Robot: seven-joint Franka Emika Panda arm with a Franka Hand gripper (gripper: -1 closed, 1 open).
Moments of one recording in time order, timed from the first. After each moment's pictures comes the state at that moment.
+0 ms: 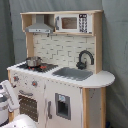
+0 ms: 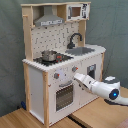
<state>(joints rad) -0.56 -1.50 1.64 -2.49 -0.05 3.00 0.18</state>
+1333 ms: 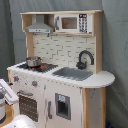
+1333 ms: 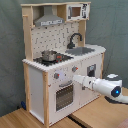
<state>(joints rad) -0.52 -1.49 1.58 -2.48 -0.05 2.95 -0.25</state>
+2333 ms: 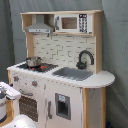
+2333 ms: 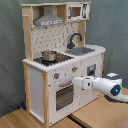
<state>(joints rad) -0.52 -1.48 1.57 -2.49 -0.04 2.95 -0.59</state>
